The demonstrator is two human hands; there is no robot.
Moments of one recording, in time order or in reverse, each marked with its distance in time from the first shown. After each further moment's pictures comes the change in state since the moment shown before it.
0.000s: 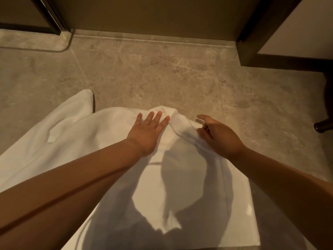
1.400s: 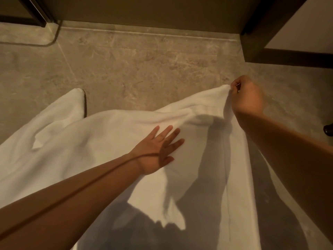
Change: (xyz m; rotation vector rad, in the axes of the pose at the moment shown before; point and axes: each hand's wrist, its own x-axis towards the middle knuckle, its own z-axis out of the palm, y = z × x) left_hand 0.013 0.023 0.030 -0.064 0.122 0.361; right_hand 0.084 0.036 -0.054 -0.040 0.497 0.516
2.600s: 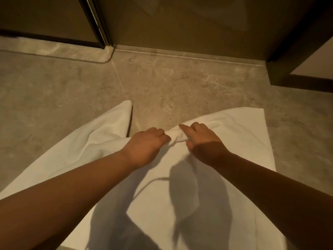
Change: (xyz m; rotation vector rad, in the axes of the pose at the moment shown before) left_hand -0.103 -0.054 -0.046 -0.165 0.277 -0.243; right_hand -0.140 -0.096 0.045 -0.186 -0.477 -0.794
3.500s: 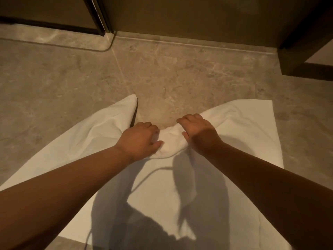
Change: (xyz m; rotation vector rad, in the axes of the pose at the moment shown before) left_hand -0.005 -0.019 0.026 -0.058 -0.047 -0.330; right_hand 0.014 -0.011 0.005 -0.032 0.014 -0.084
